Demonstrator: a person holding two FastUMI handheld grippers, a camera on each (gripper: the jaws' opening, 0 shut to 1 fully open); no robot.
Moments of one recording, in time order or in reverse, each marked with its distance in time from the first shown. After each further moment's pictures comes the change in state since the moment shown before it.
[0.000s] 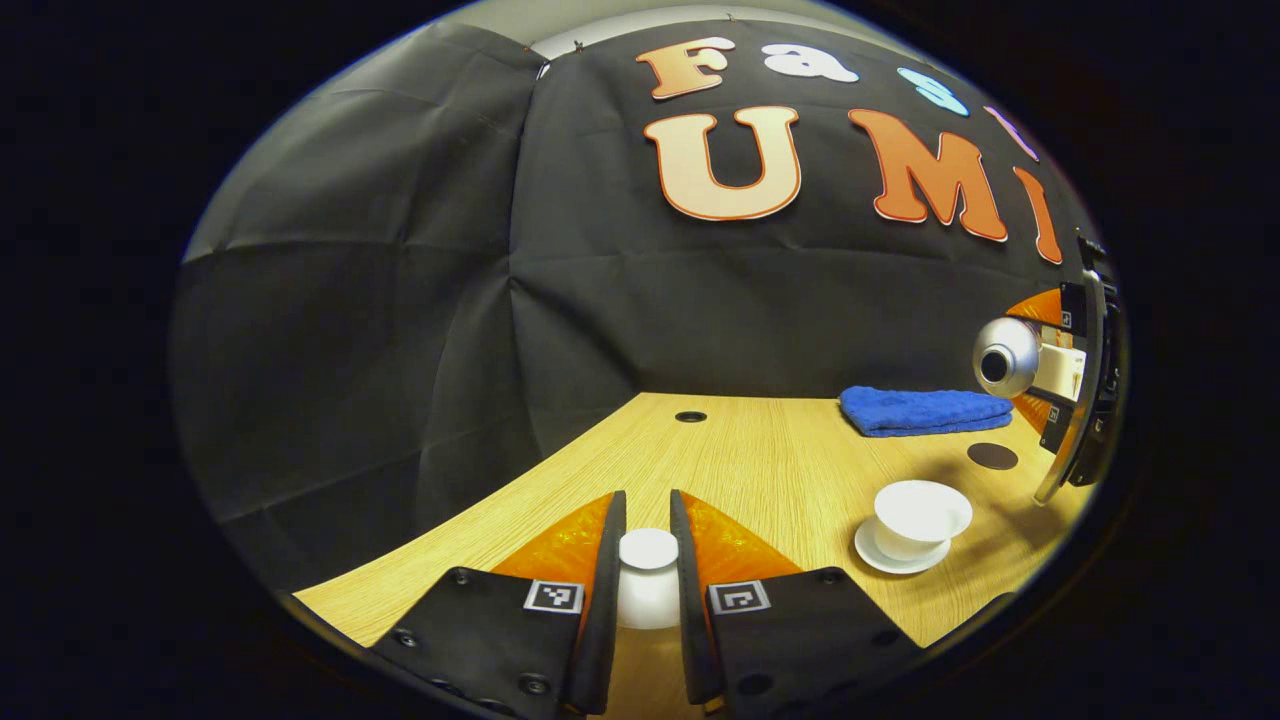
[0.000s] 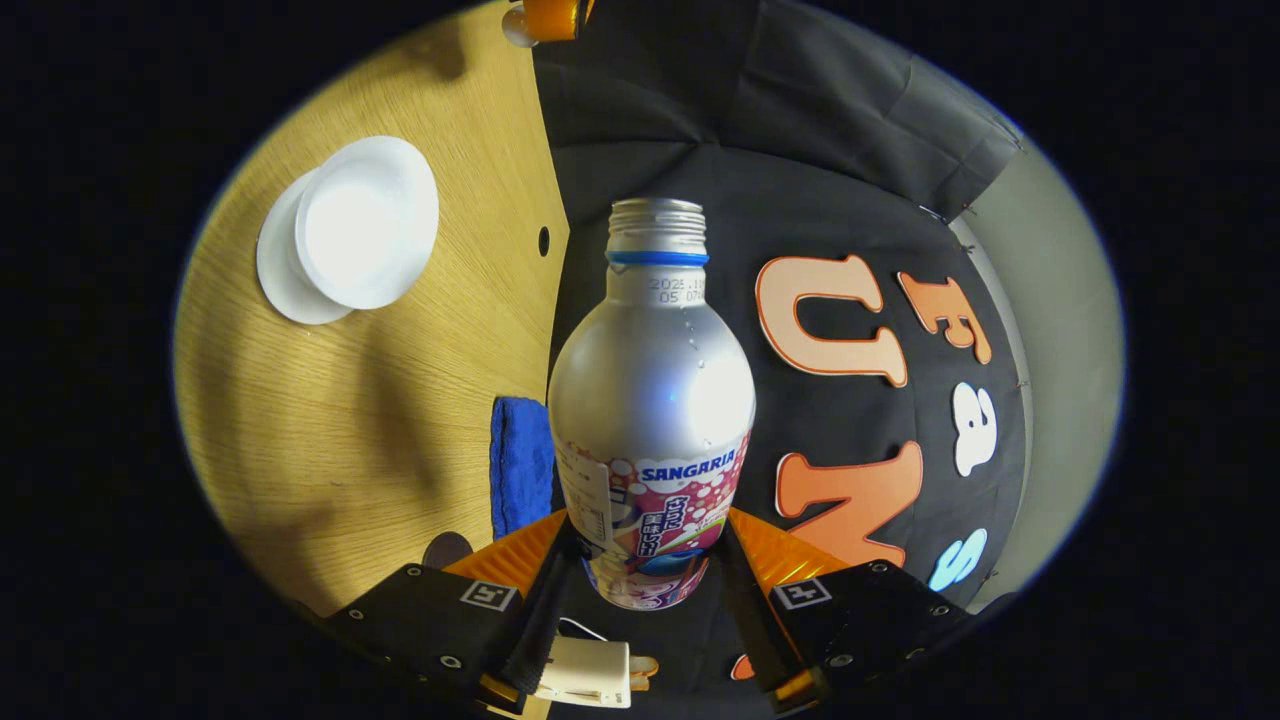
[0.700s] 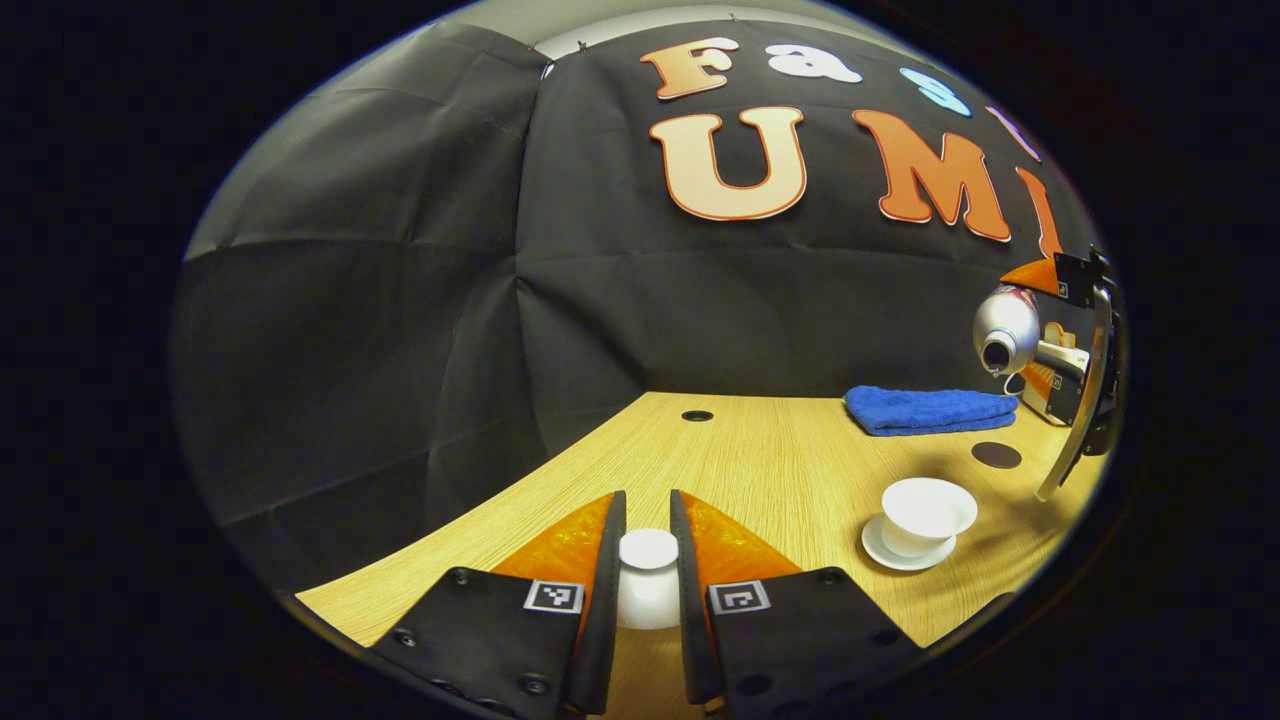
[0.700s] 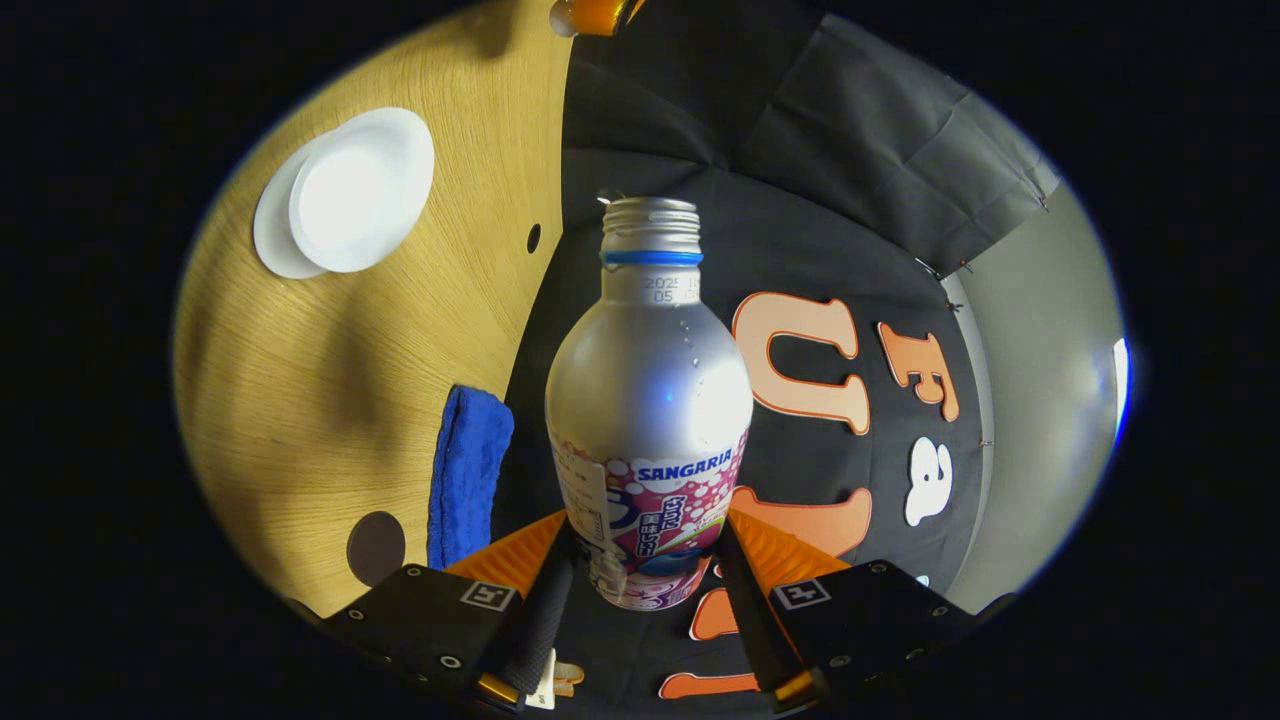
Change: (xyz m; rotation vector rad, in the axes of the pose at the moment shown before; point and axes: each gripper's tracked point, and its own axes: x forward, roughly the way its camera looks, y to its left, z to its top) left arm -0.002 0.002 -0.001 -0.004 0.001 0.016; right arm 0.008 -0.033 0.007 -0.160 -0.058 -0.089
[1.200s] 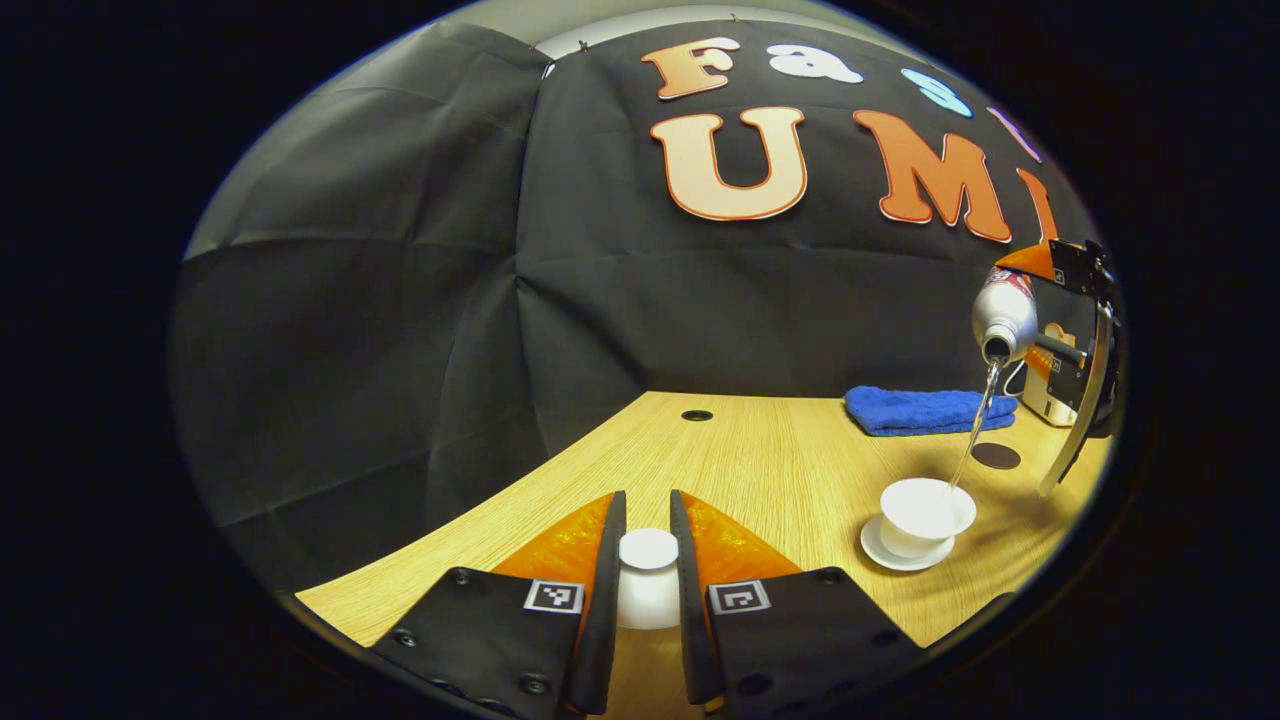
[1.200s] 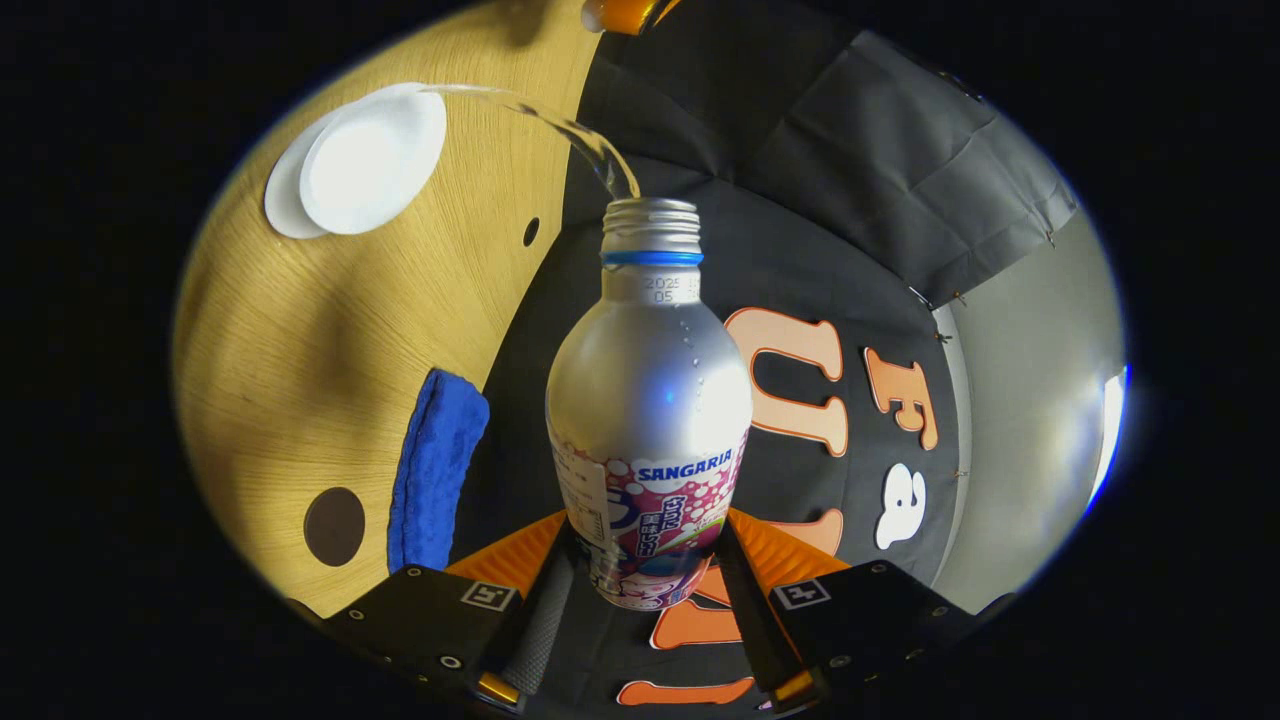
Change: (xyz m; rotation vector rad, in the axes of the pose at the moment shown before) left arm 0.001 0.000 0.000 -0.006 -0.004 0.000; right arm 0.008 -0.016 -0.002 -0.093 -0.032 -0.045
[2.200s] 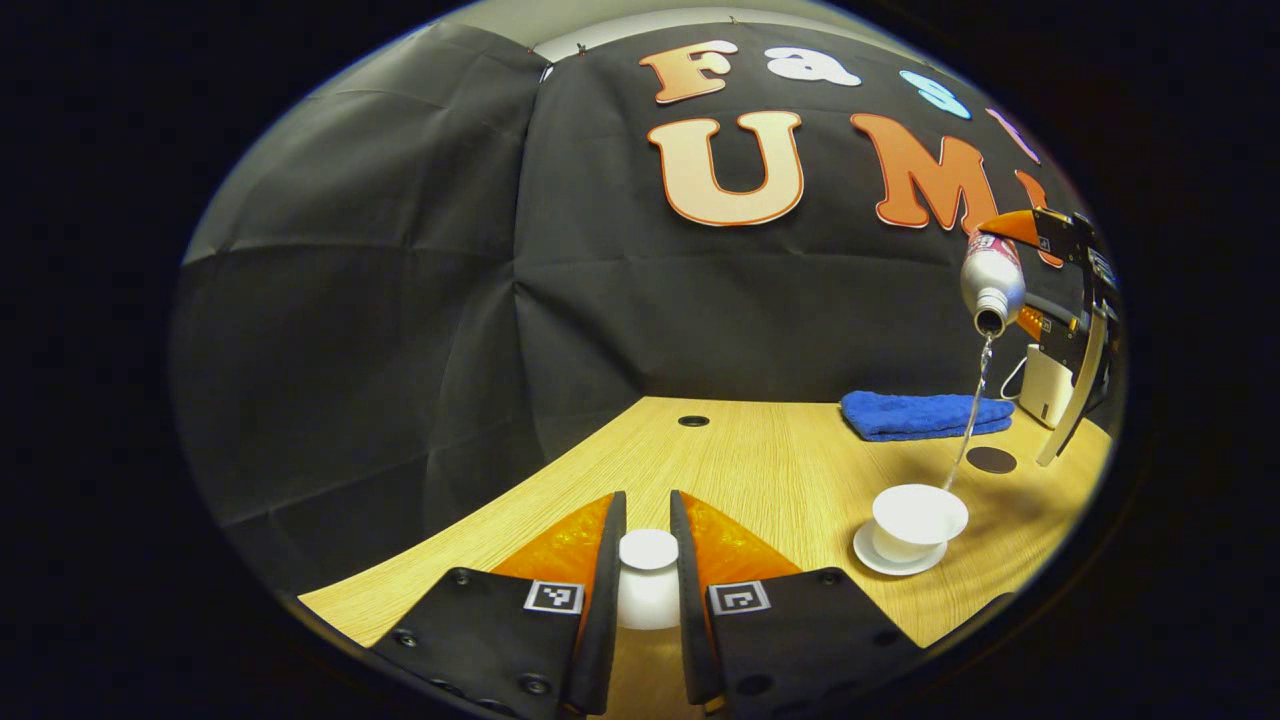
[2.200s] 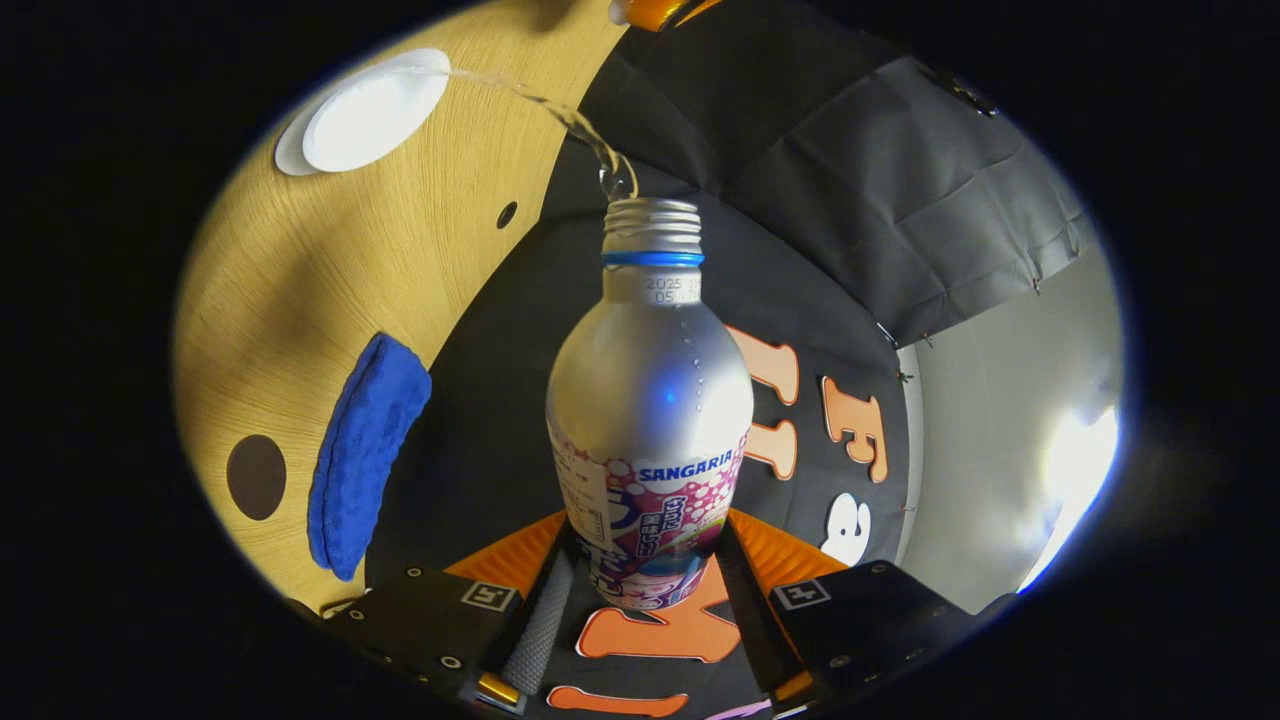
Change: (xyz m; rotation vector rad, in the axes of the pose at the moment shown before) left arm 0.001 0.000 0.000 0.006 -0.014 -0.010; right arm 0.015 -0.045 -0.010 -0.130 -0.048 -0.128
